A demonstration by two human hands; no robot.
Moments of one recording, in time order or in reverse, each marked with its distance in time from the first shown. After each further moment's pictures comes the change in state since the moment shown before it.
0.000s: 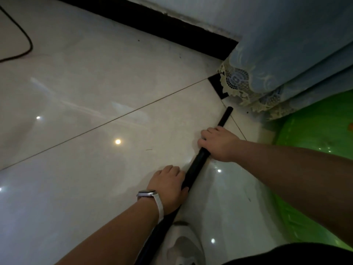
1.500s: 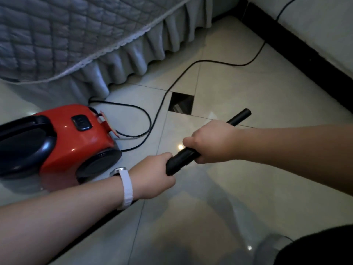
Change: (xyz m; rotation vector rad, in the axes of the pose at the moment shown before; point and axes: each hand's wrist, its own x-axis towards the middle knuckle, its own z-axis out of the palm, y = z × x) left_hand -0.417 -0.158 -0.008 -0.718 0.426 -0.757; right_hand 0.020 -0.429 -0.296 -0.397 0.200 -0.726
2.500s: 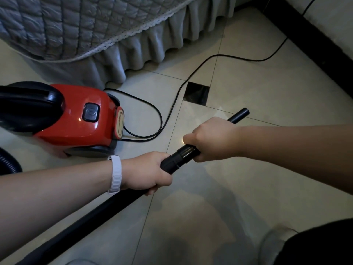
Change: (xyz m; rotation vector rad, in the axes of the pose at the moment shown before) left_hand -0.030 -0.044 -0.011 -0.448 -0.327 -0.078; right_hand 0.016 -0.041 -0.010 0.012 0.021 -0.069
